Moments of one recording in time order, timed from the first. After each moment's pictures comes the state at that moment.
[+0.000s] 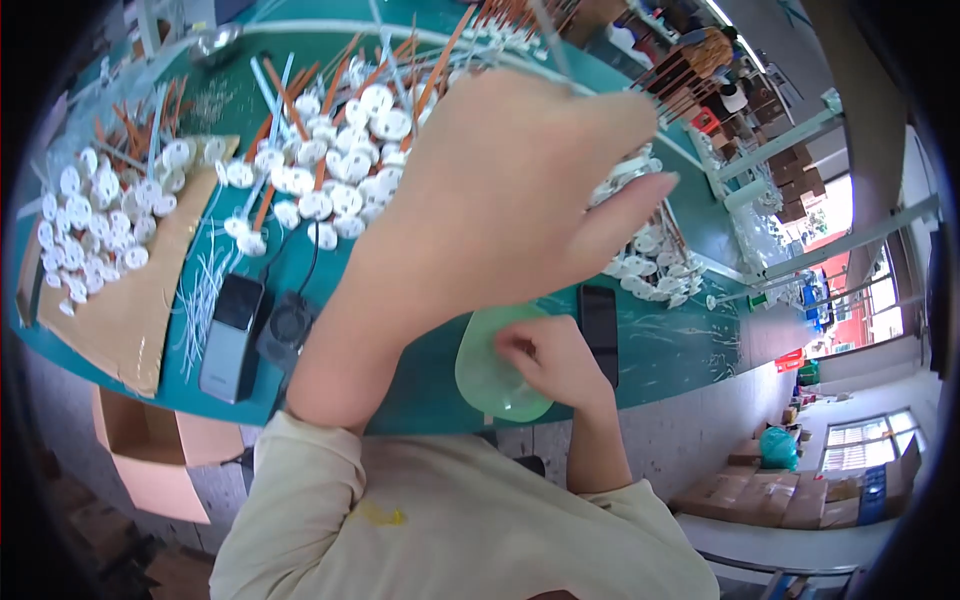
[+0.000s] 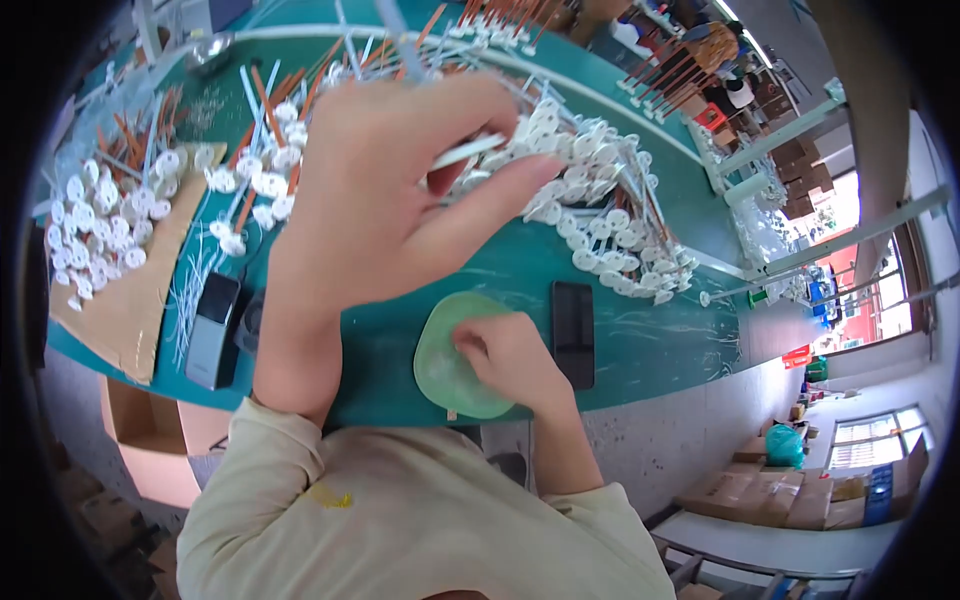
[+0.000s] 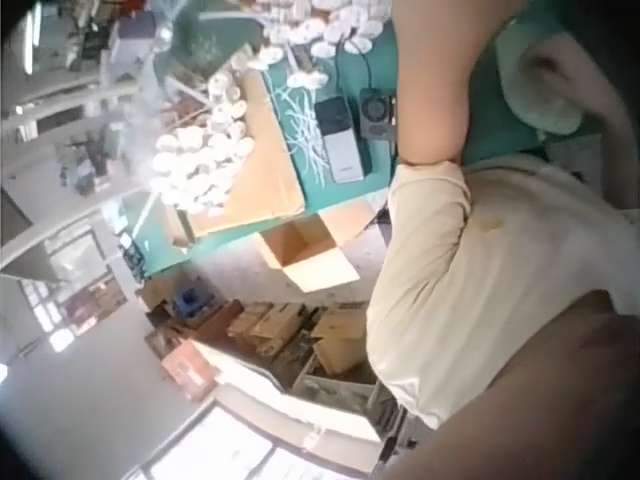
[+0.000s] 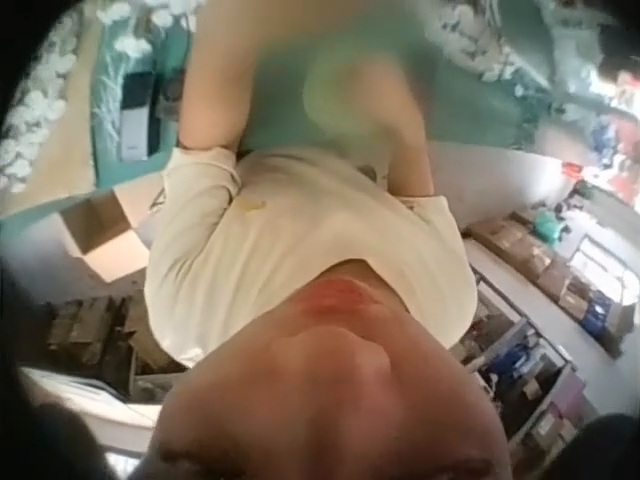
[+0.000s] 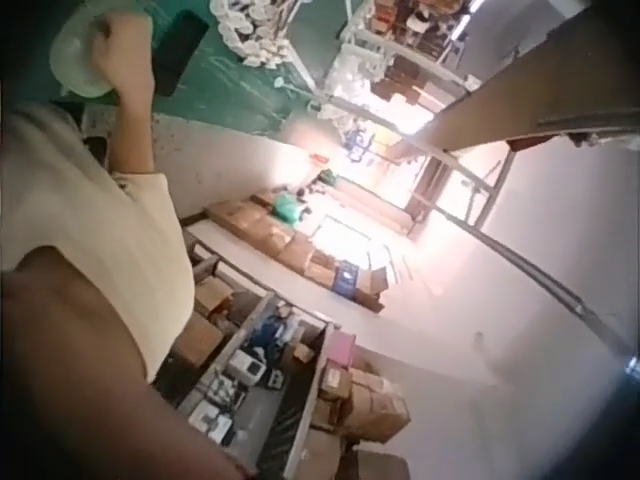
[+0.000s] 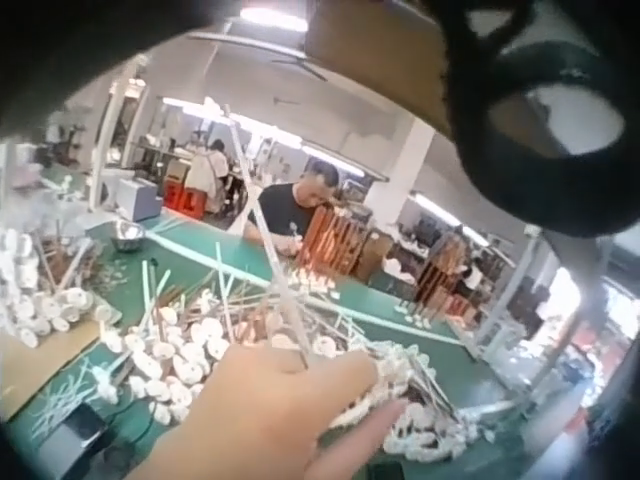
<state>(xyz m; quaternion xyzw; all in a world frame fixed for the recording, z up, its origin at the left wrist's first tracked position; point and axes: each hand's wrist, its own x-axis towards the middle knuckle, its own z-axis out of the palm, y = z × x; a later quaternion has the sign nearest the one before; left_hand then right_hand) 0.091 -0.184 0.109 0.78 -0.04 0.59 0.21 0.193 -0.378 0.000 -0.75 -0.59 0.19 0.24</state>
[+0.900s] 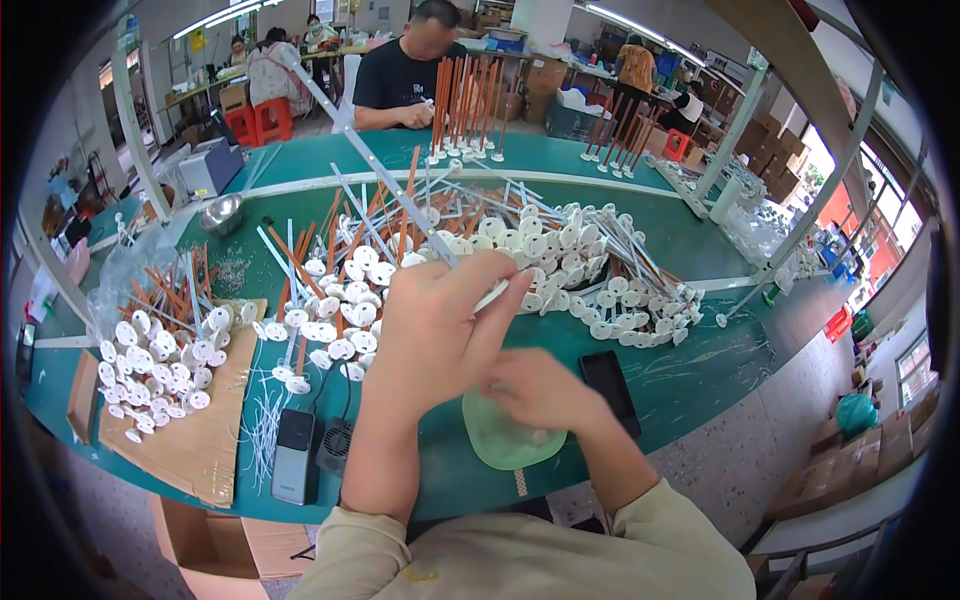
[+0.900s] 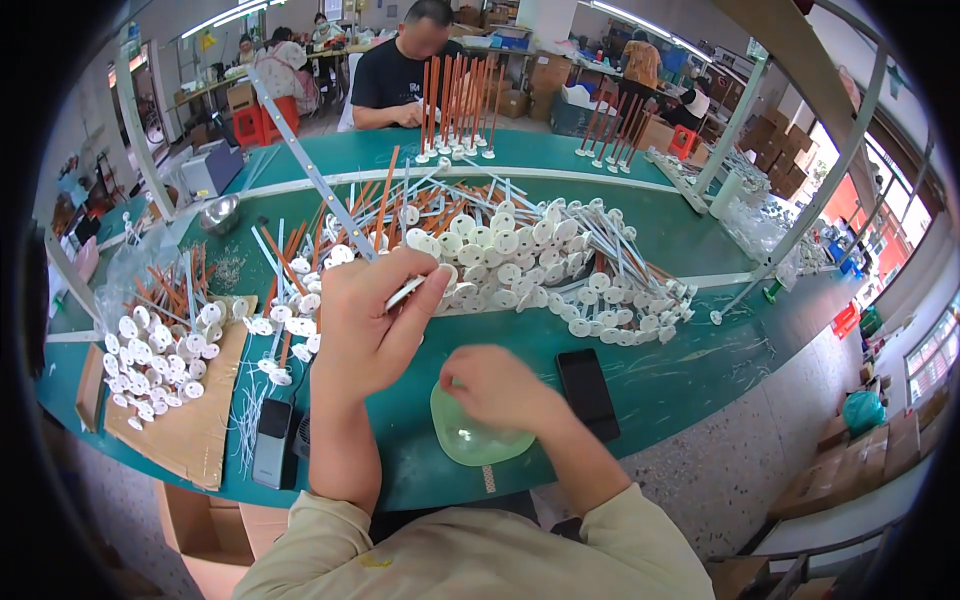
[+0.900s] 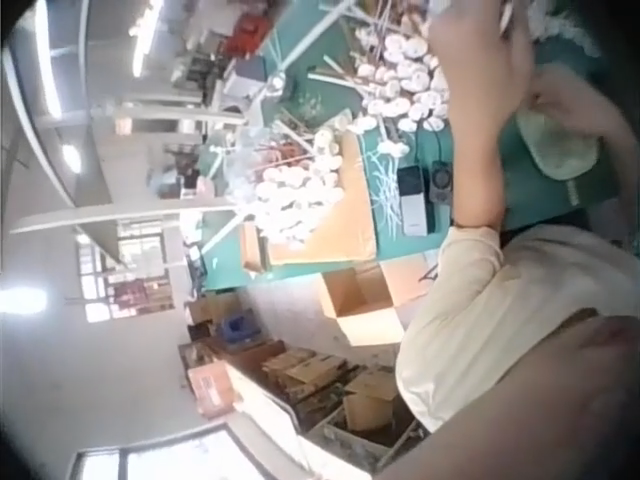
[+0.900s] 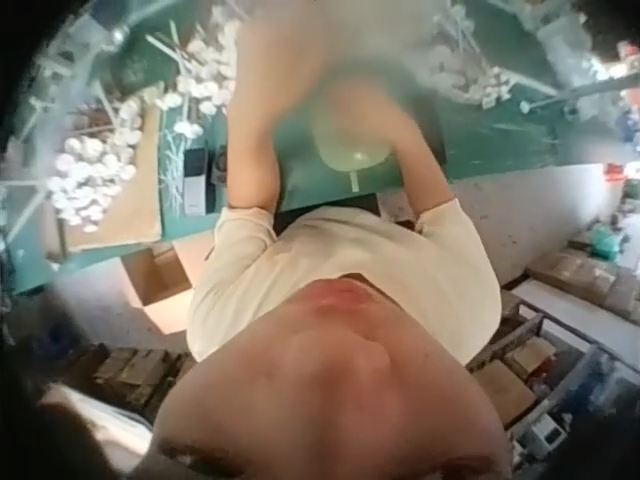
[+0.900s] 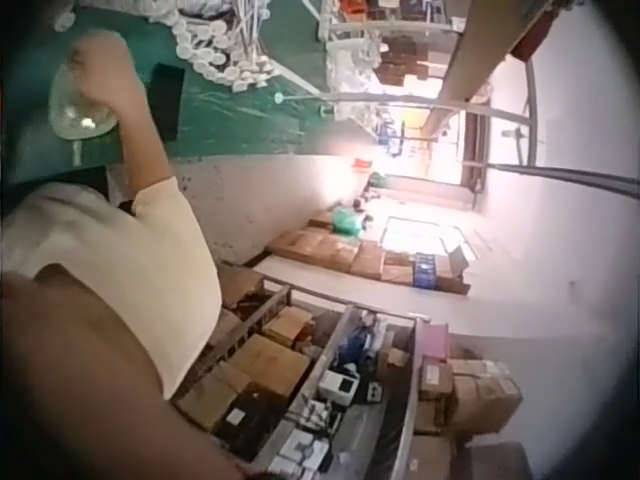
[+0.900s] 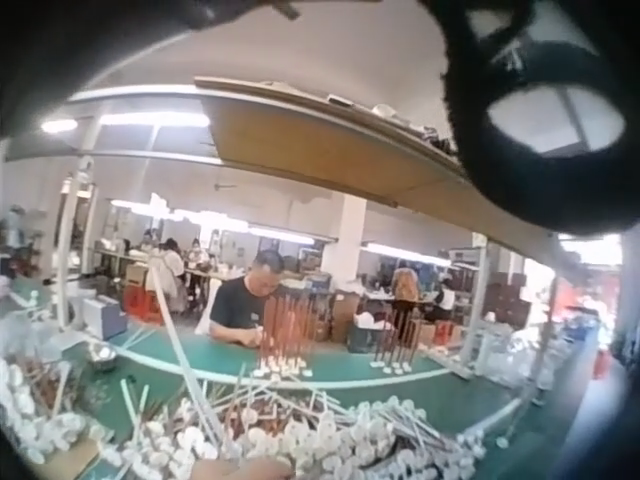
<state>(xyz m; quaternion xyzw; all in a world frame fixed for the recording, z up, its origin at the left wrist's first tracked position) 0.082 -0.190 0.118 0.82 -0.03 0.51 0.27 0.206 -0.333 0.027 -0.68 -0.67 0.11 0.27</state>
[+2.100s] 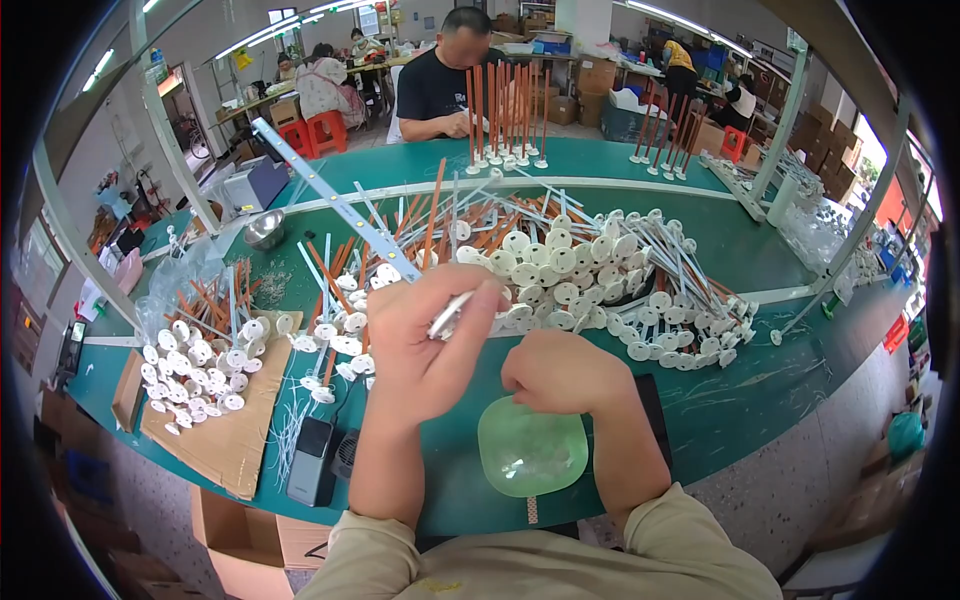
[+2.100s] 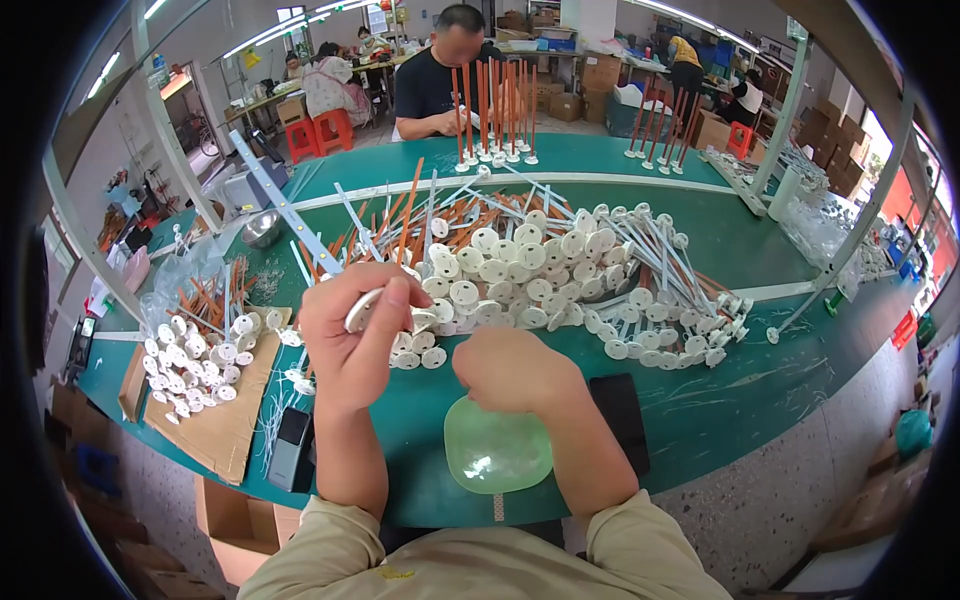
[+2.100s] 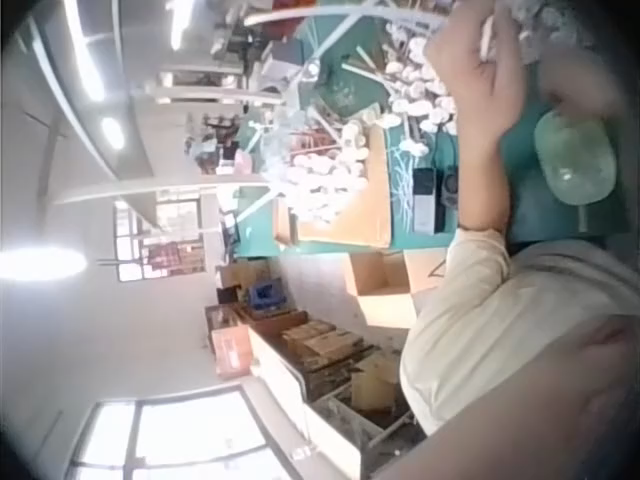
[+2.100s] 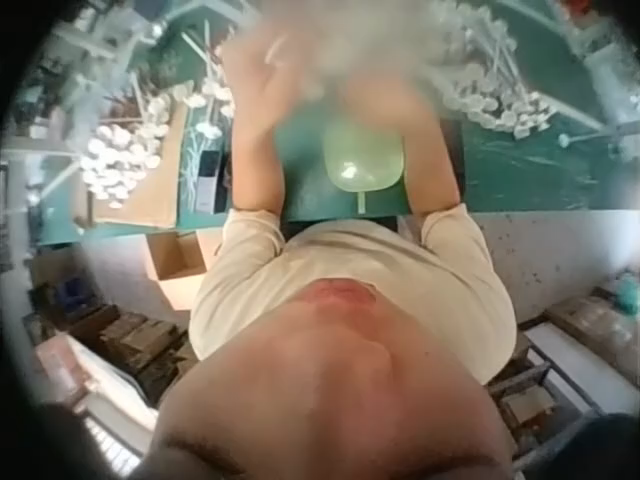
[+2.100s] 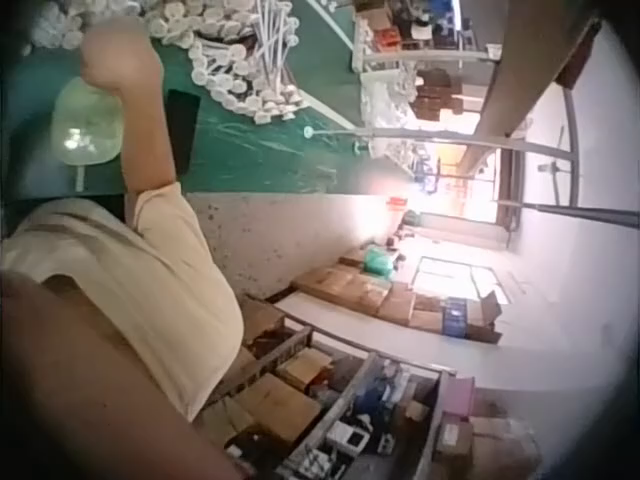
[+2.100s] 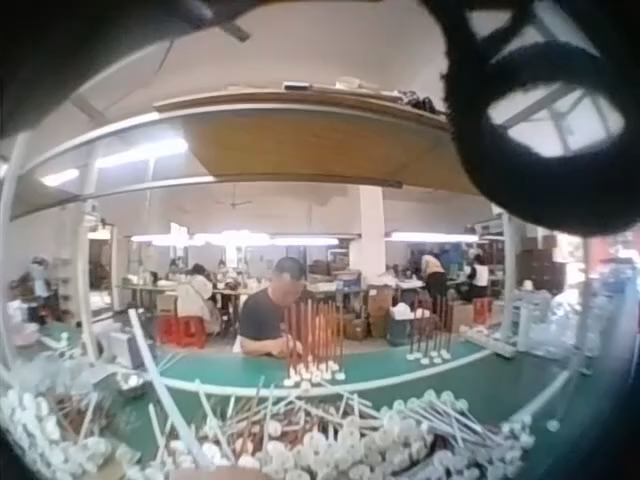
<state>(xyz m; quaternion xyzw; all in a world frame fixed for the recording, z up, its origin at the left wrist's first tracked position) 0.102 -0.199 0.114 0.76 -0.04 0.53 0.39 0.246 -0.315 0.079 -0.66 -0.73 0.13 0.12</state>
